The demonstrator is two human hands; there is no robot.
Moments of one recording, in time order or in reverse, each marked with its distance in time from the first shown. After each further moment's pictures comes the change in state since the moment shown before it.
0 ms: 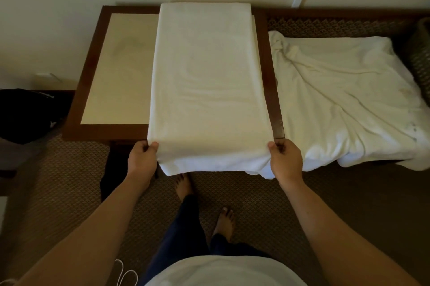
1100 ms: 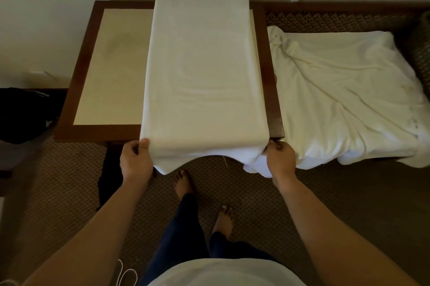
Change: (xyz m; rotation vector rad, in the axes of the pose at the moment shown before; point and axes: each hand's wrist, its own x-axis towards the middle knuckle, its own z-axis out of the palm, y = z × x) left_hand -0.007 -0.002 0.005 -0.025 0.182 0.094; right_hand 0.016 0.014 0.020 0.052 0.019 0.238
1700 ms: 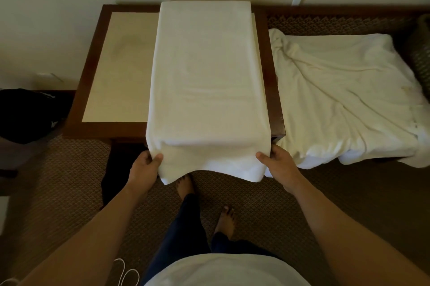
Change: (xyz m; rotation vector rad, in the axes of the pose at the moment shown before) left_hand 0.003 -0.037 -0.017 0.051 -0.348 -0.090; right_hand -0.012 0.012 -0.024 0.042 -0.483 -0.105
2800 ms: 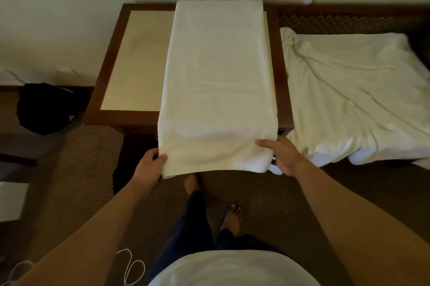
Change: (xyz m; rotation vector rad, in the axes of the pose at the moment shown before) left_hand -0.029 -0.014 -0.016 0.030 -0.030 -0.054; right_hand 0.004 -0.022 0.013 0.278 -0.118 0.215
